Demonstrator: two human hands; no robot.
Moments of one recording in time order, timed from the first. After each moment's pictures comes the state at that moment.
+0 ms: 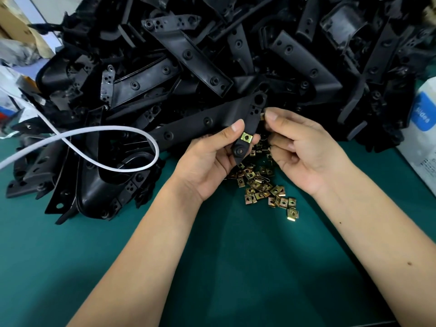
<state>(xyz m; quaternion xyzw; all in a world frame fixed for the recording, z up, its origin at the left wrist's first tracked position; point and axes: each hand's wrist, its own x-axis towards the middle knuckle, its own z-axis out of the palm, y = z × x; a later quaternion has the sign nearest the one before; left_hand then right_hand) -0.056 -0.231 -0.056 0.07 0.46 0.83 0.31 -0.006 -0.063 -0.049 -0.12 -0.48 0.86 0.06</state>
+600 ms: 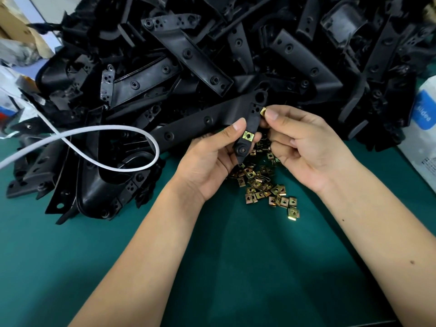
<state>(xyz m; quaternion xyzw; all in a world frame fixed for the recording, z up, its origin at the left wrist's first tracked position) -0.054 -0.228 -0.056 0.07 0.45 0.84 0.30 -0.006 -0.060 -0.046 -0.08 -0.49 0.87 0.05</state>
